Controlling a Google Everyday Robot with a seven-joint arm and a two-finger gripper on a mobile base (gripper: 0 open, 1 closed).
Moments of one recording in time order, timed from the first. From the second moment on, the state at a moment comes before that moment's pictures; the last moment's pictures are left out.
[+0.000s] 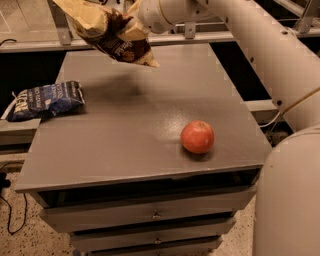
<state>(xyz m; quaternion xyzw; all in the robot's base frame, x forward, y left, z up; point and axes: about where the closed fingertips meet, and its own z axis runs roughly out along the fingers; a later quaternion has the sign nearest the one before) 0.744 0.062 1.007 -0.65 0.55 0.09 0.53</state>
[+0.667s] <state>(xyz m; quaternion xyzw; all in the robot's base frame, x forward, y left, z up) 0.729 0.121 0.980 -0.63 0.54 0.17 0.53</state>
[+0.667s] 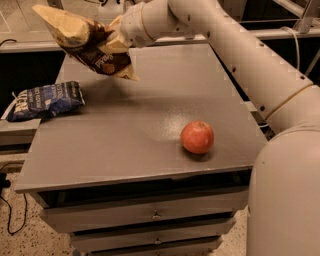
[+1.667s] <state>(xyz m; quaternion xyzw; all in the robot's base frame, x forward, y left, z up) 0.725 0.159 0.934 -0.62 0.56 0.23 0.50</state>
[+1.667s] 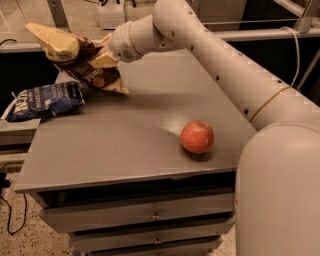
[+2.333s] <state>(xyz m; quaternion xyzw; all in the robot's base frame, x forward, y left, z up) 0.719 0.160 0.930 -0.62 0.56 0.23 0.49</state>
